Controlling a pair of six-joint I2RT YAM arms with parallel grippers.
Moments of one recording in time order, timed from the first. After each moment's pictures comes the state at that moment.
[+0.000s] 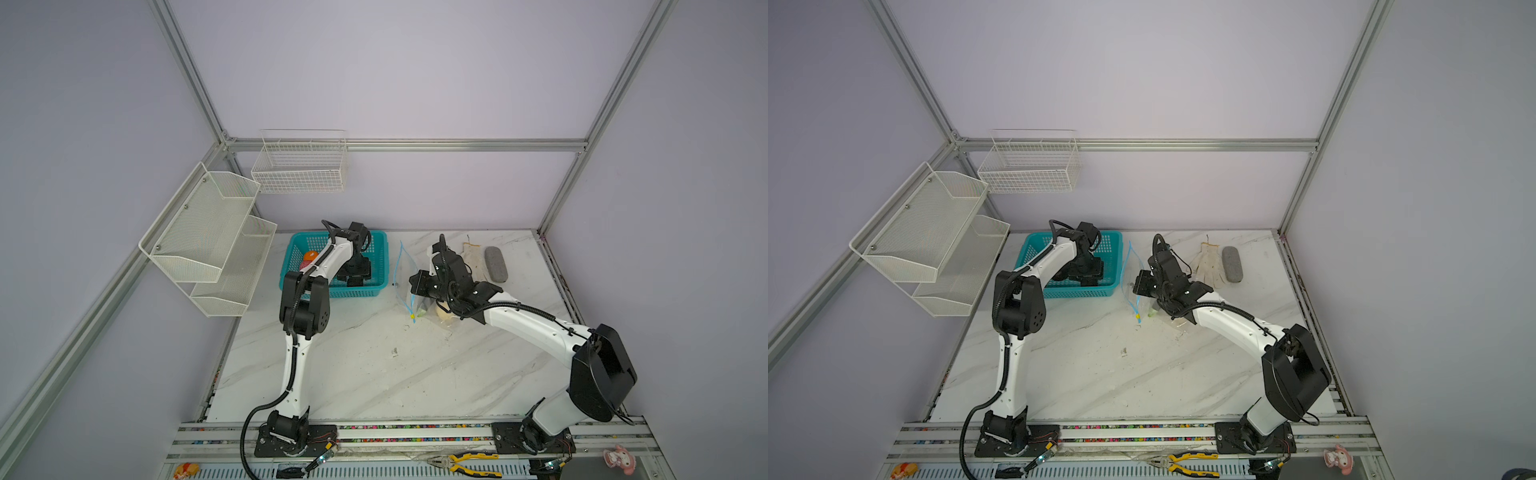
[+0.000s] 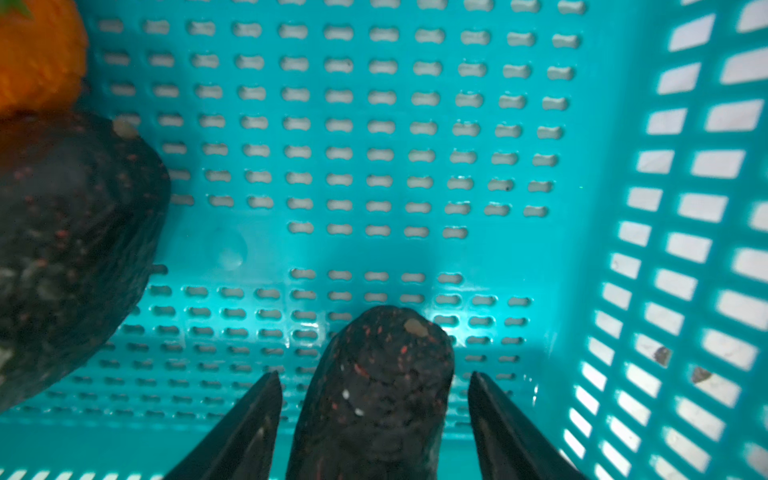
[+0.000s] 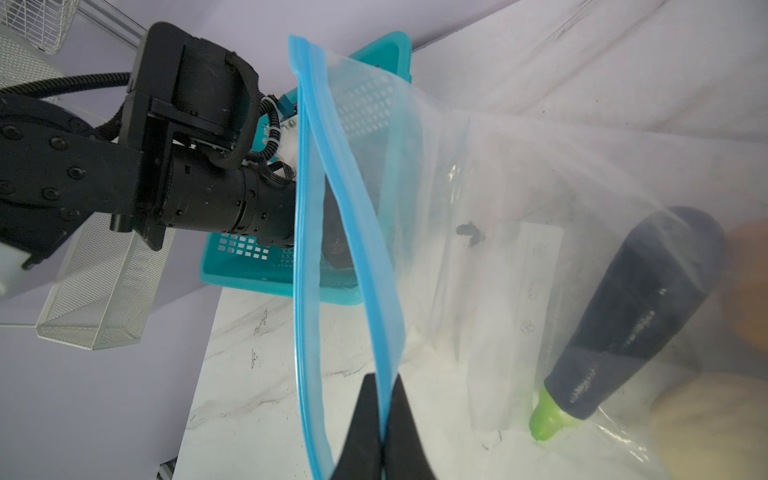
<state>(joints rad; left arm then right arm) -0.26 2.33 2.07 -1.09 -0.08 -0.33 0.70 1.57 1.18 -0.17 -0.02 0.78</state>
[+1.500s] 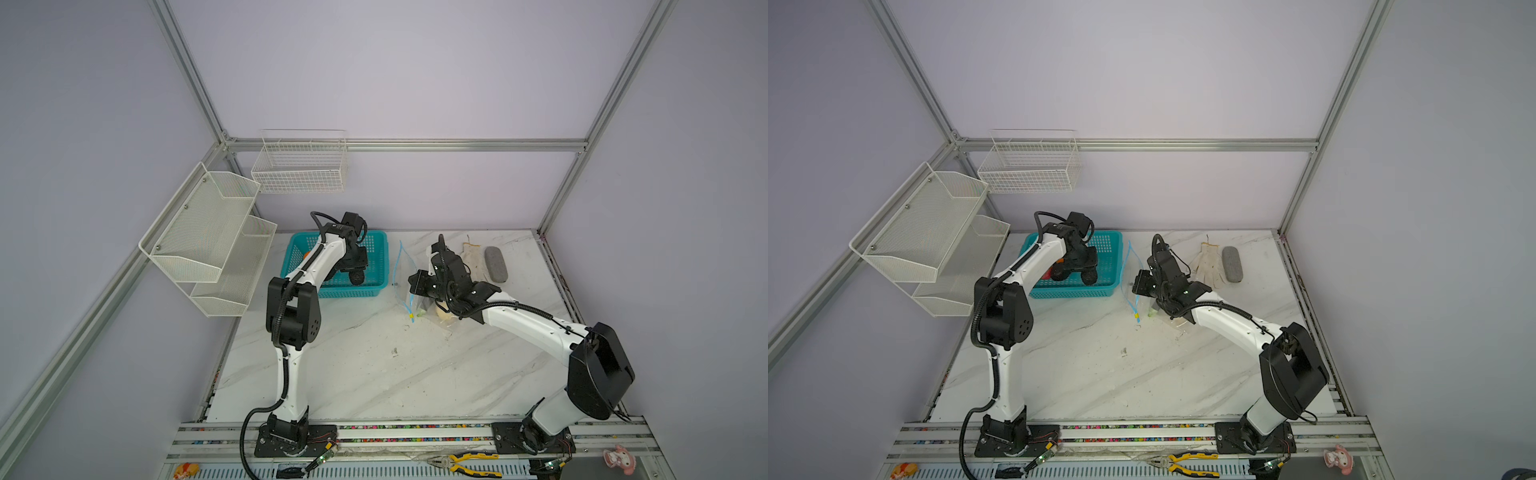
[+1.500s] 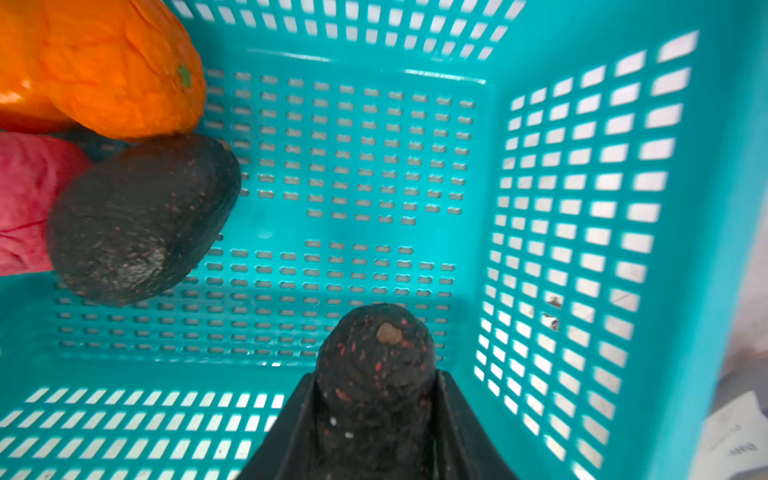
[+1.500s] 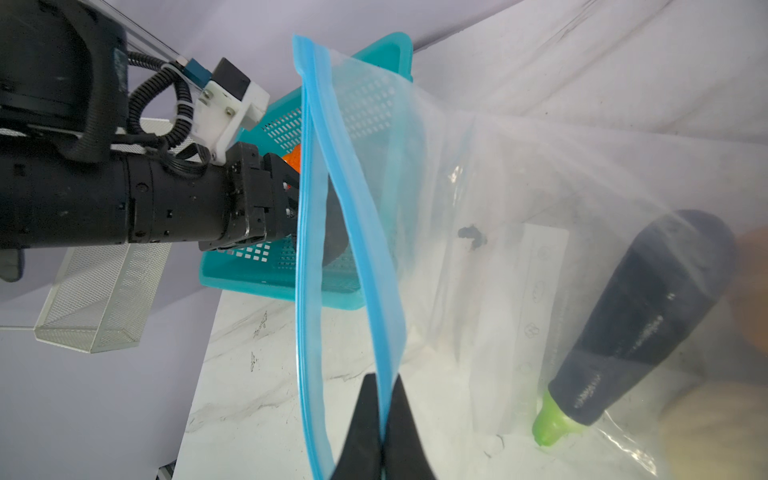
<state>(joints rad) -0.26 2.15 1.99 -1.03 -0.06 -0.40 0.70 1.58 1.18 -0.15 -0.02 0.78</state>
